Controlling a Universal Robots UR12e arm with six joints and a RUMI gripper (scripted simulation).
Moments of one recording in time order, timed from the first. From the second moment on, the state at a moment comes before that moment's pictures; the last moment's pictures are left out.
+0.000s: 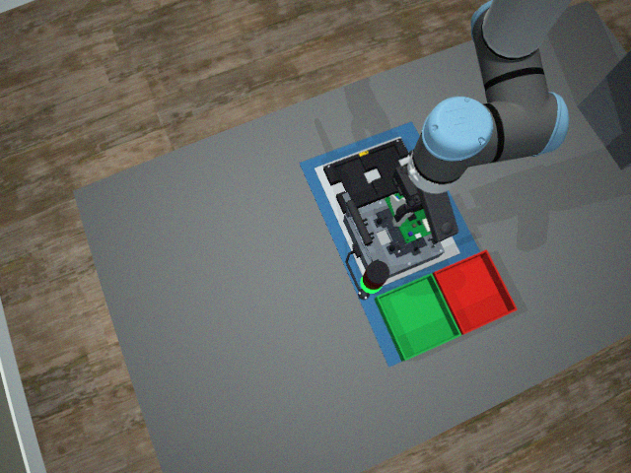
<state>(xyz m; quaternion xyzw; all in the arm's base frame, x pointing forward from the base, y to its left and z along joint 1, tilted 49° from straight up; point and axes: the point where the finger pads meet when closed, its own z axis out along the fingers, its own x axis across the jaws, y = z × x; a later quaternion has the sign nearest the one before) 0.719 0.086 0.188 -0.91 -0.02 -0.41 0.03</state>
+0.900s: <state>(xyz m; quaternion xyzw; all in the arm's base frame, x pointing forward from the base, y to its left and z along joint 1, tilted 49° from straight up) 0.744 0.170 0.190 -0.91 -0.02 -0.41 0.03</state>
